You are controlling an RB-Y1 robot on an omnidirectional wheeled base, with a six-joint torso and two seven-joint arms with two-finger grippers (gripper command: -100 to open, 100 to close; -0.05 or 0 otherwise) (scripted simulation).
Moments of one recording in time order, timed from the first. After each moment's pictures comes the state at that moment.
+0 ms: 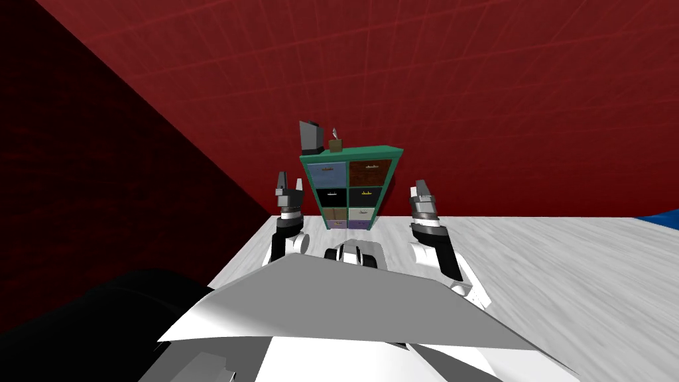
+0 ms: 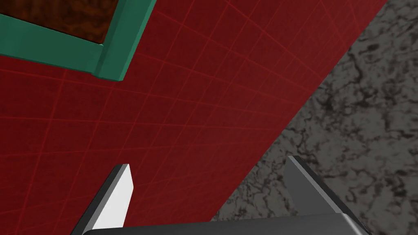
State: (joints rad) left arm 0.47 -0.02 -0.07 -2.38 -0.03 -0.48 0.01; right arm 0.31 -0.18 -0.06 -2.08 0.02 -0.47 0.22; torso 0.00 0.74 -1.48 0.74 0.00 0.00
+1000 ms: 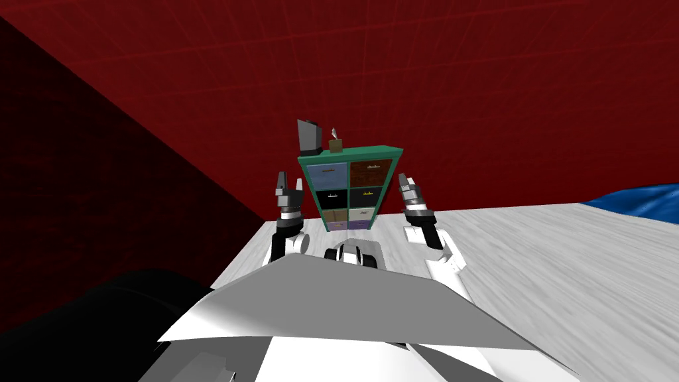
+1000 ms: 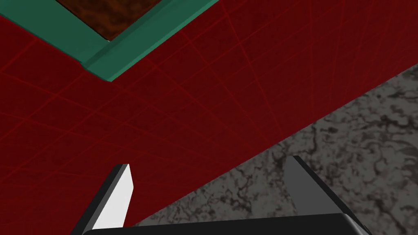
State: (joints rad) left arm 0.47 -0.02 -0.07 -2.38 -0.03 -0.48 0.01; right arm 0.08 -0.22 -0.09 -1.91 0.16 -0.41 0.49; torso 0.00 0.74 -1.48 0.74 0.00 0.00
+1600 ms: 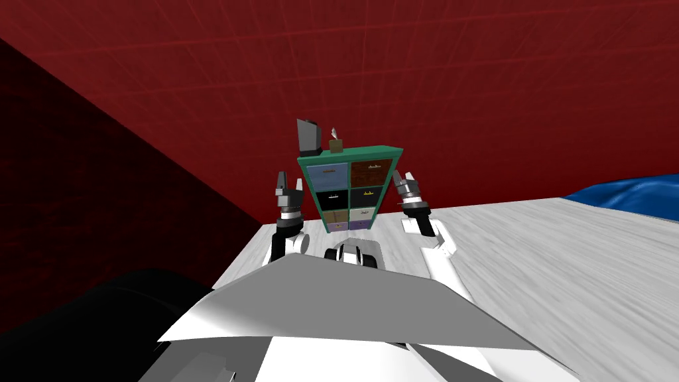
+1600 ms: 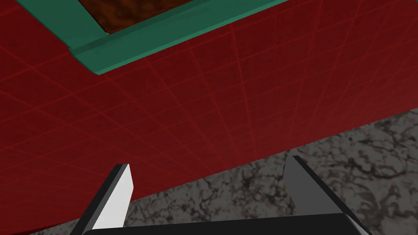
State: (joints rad) left arm 0.47 -0.02 -0.07 -2.38 -0.03 -0.48 0.01; right arm -0.05 -0.24 -0.10 -1.82 0.23 -0.38 0.65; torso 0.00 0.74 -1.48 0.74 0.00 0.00
